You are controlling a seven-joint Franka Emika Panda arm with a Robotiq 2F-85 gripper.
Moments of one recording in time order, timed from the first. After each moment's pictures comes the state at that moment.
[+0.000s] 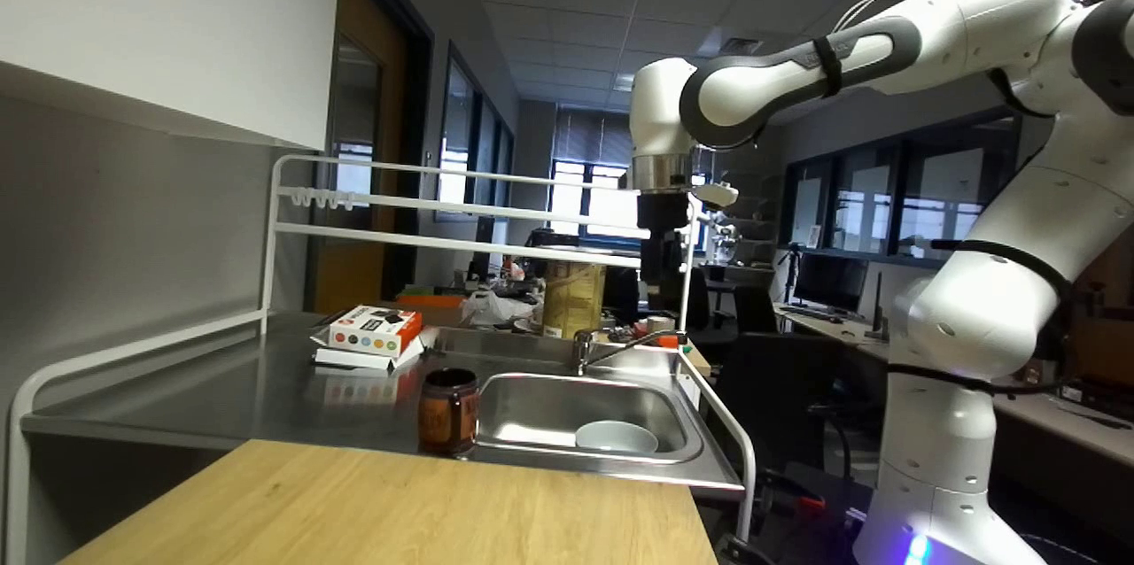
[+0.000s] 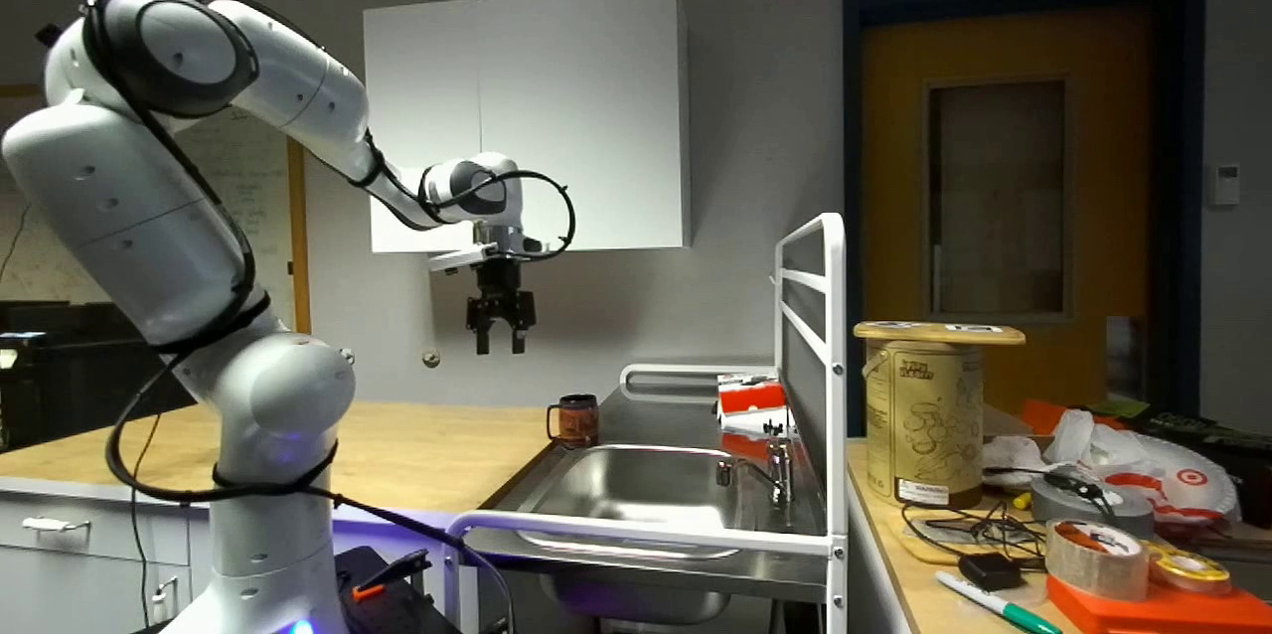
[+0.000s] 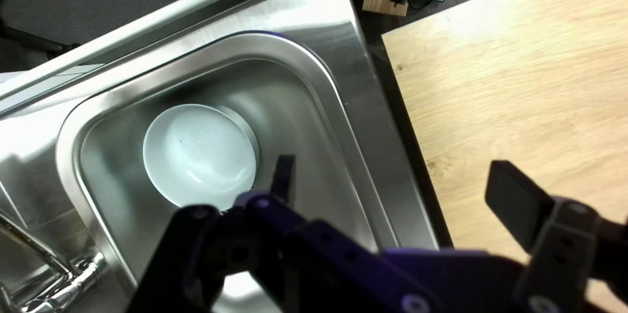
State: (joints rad) arm 0.10 -0.52 0.18 -2.47 -0.02 1.85 0.10
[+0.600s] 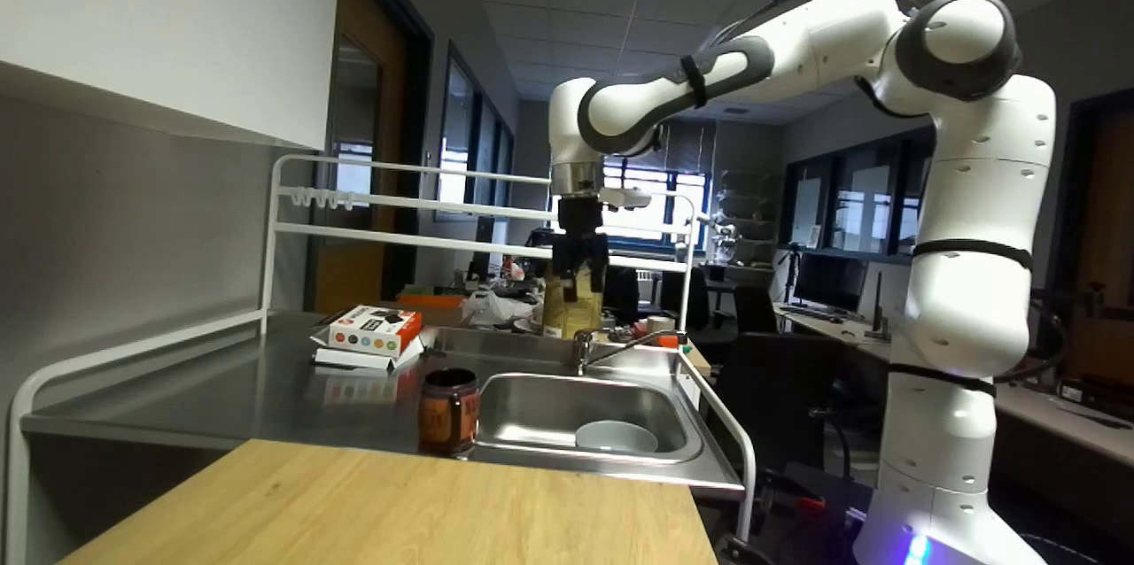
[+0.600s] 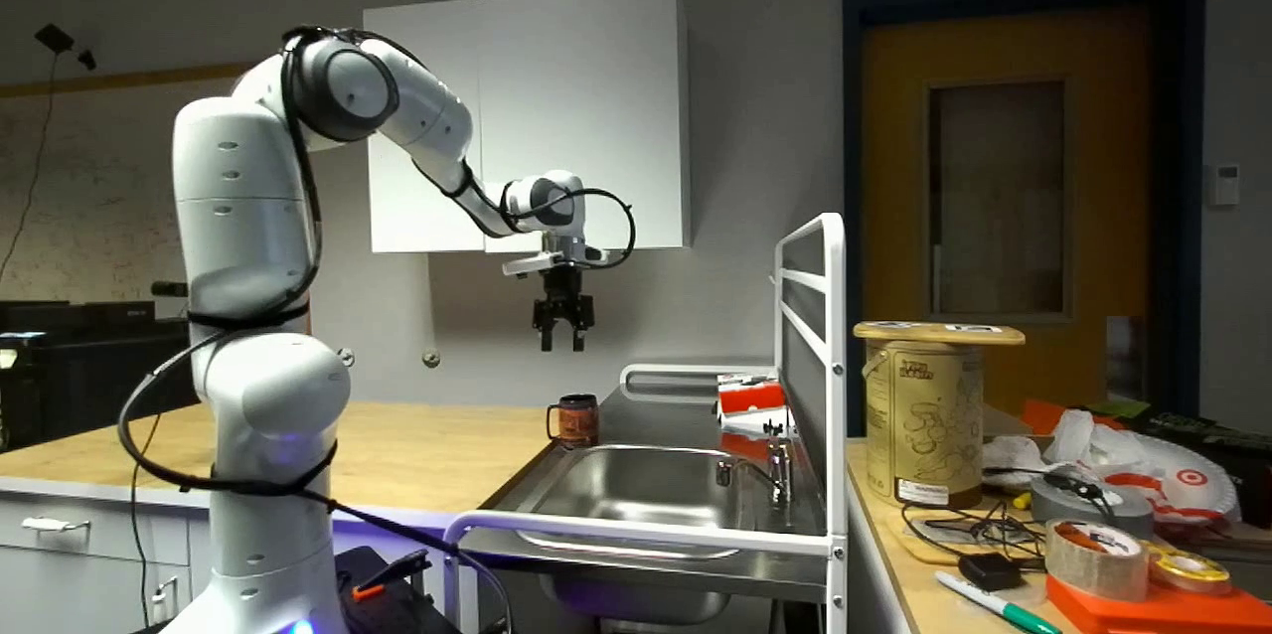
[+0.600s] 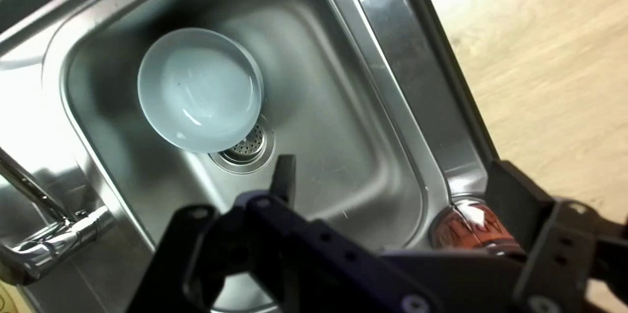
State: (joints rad) arm 0.05 -0.06 0.17 -2.06 -0.08 1.86 0.19
